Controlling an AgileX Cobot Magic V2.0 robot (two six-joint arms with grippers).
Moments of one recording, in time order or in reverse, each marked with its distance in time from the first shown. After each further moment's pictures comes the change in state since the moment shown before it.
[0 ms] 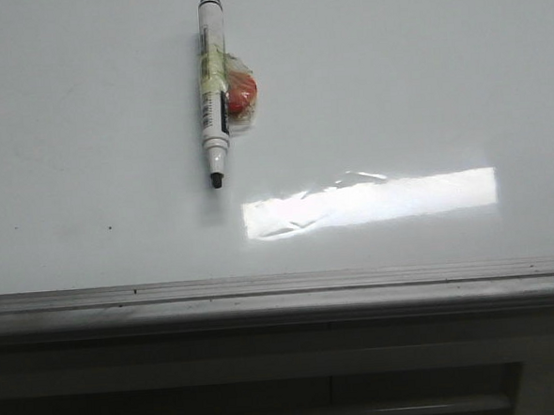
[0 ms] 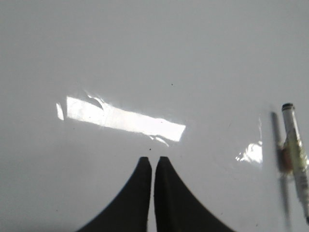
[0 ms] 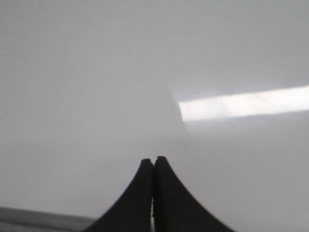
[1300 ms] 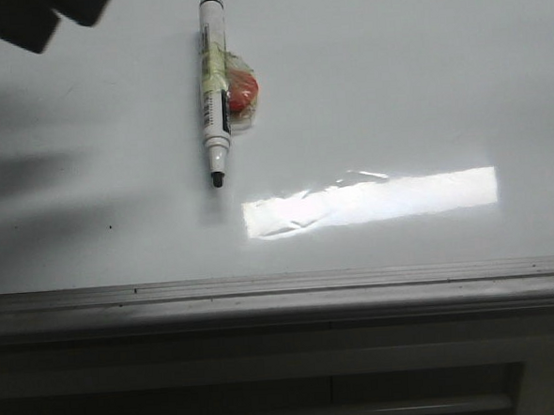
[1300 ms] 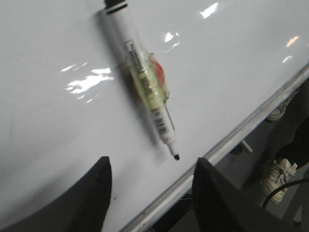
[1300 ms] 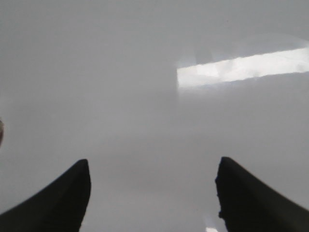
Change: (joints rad) left arm -0.449 1.145 -1.009 0.345 0.642 -0.048; right arm 0.000 0.302 -0.462 0.118 0.382 -0.072
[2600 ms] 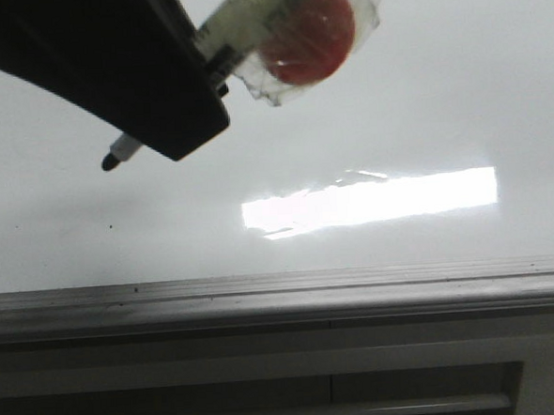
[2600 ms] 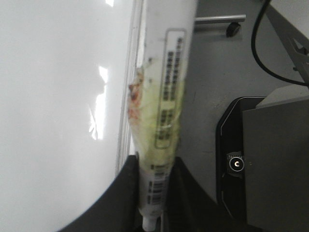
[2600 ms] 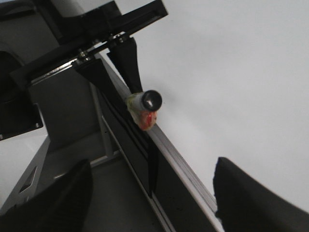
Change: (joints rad) left arm -0.342 0.047 -0.037 0.114 0.112 0.612; right arm 0.289 0.212 -0.212 0.734 0.286 -1.015
